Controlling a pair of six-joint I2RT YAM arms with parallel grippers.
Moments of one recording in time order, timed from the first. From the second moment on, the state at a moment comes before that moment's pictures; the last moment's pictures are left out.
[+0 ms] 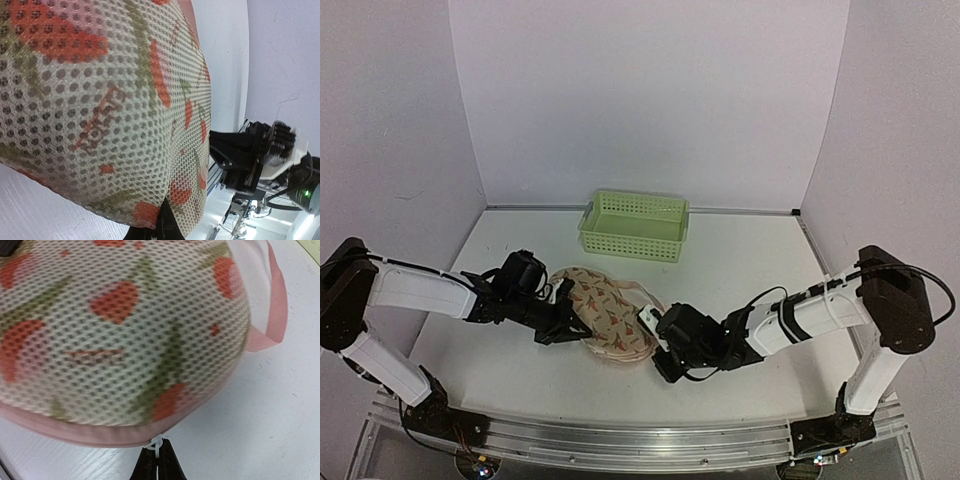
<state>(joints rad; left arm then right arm) -0.72 1.47 0.64 0.03 0.57 -0.92 1.17 1.75 0.84 -0.04 0.21 0.32</state>
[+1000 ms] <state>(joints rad) -0.66 1.66 0.87 -0.12 0.63 -0.73 1.21 1.53 0.65 0.04 0.08 0.35</state>
